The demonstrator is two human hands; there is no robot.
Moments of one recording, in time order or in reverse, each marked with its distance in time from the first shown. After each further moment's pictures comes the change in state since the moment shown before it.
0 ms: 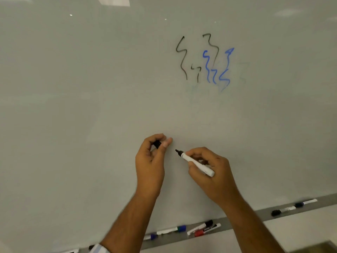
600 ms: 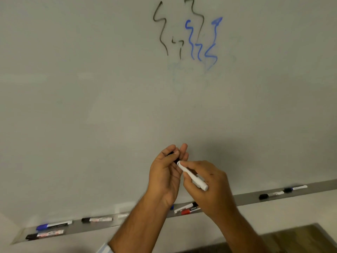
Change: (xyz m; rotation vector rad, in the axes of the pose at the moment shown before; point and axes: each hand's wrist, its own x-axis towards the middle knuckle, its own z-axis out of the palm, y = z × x) left_hand -0.073 -0.017 0.070 -0.740 0.060 -0.782; right_hand -0.068 0.037 -0.032 -0.188 -0.024 -0.118
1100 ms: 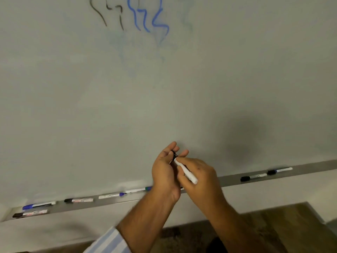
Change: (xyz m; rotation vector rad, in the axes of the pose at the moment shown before) left_hand 0.014 -0.127 0.032 0.123 0.258 -0.027; right_hand -0.047 0.081 -0.051 -0.043 -0.024 0.119
